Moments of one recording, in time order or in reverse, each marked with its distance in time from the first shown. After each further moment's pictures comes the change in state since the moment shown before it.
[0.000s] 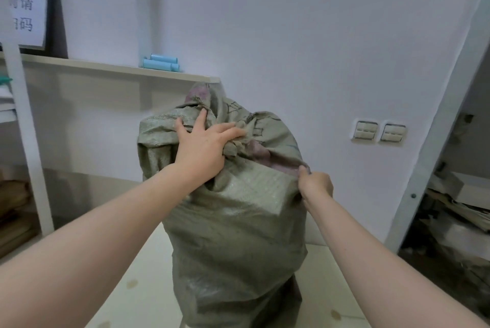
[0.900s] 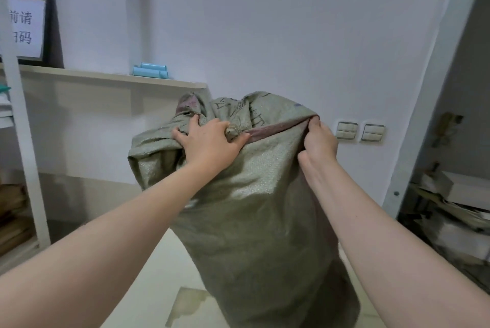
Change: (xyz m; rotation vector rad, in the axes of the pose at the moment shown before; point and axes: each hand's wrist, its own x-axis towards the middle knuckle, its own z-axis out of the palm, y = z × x) left_hand 0.005 0.076 -0.017 -0.183 0.063 -0.347; right_hand -0.015 -0.059 -0.075 1.000 -0.078 -0.213
